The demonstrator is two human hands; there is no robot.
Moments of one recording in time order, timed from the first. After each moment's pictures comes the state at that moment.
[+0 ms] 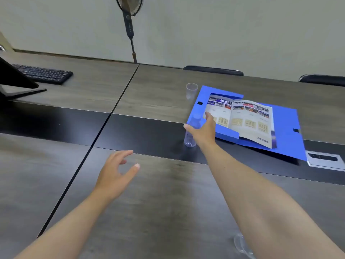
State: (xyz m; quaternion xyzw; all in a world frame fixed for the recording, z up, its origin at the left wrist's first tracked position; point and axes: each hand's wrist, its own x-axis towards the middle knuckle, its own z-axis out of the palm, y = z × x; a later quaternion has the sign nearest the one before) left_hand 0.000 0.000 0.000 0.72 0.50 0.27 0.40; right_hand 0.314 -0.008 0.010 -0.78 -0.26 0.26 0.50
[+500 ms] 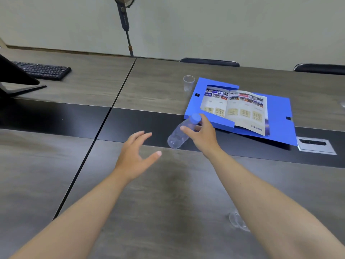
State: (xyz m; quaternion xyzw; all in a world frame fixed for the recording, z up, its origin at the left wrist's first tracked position) left_hand 0.034 -0.014 0.036 0.79 0.44 0.20 0.38; right_hand 0.274 -0.075 0.041 -0.73 -0.34 0.30 0.51
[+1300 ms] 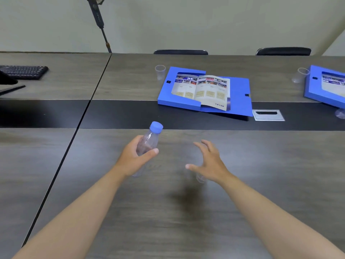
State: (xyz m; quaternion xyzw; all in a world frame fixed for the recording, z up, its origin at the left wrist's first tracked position) left_hand 0.052 -0.145 0.067 0.72 0.38 0.16 0.55; right_hand 0.284 -0.310 0.013 -0.82 -0.45 0.26 0.25
